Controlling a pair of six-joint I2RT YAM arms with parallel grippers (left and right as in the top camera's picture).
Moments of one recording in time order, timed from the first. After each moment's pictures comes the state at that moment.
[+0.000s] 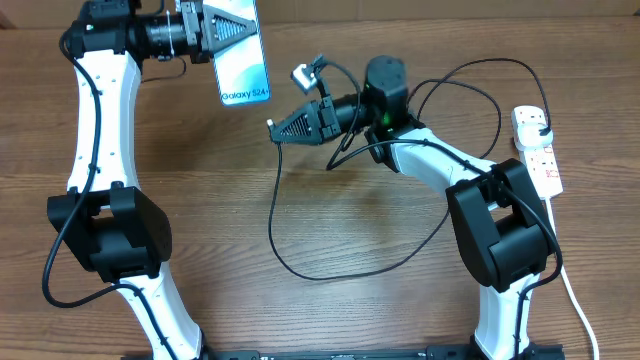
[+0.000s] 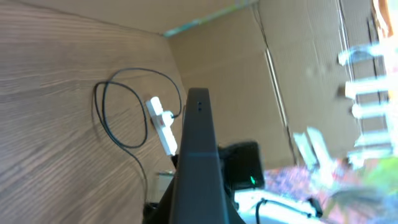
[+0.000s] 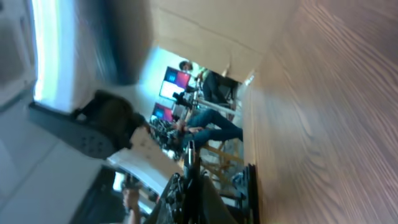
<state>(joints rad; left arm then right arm) 0.11 2.12 2.14 -0.84 1.35 -0.39 0.44 2.10 1.36 0.95 -1.42 1.32</state>
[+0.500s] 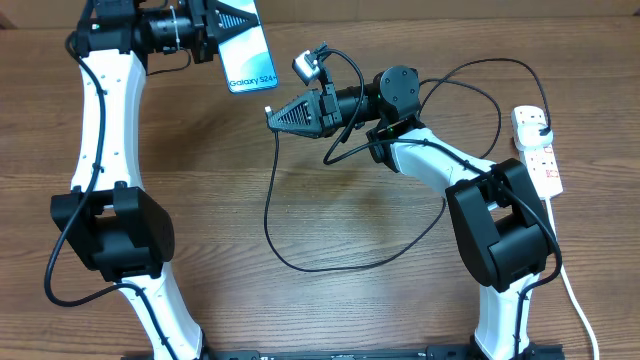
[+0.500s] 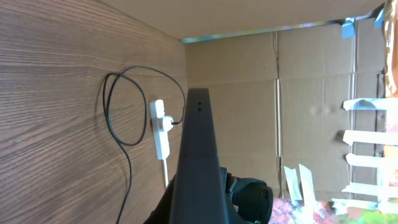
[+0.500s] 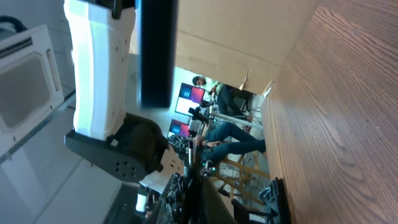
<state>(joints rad) 0.08 2.12 2.14 -0.79 1.25 -0.65 0.44 2.10 1.36 1.15 -1.35 1.64</state>
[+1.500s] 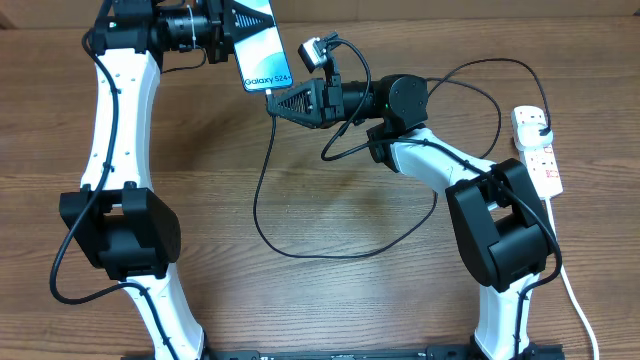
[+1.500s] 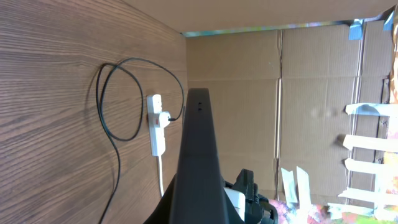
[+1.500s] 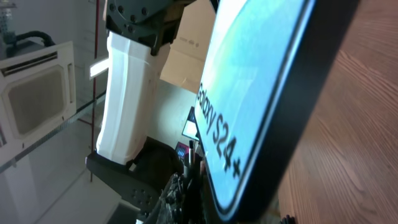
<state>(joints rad) 0.04 2.12 2.14 -0.77 1.22 -0.73 0.44 2.10 1.36 1.34 -1.22 1.75</state>
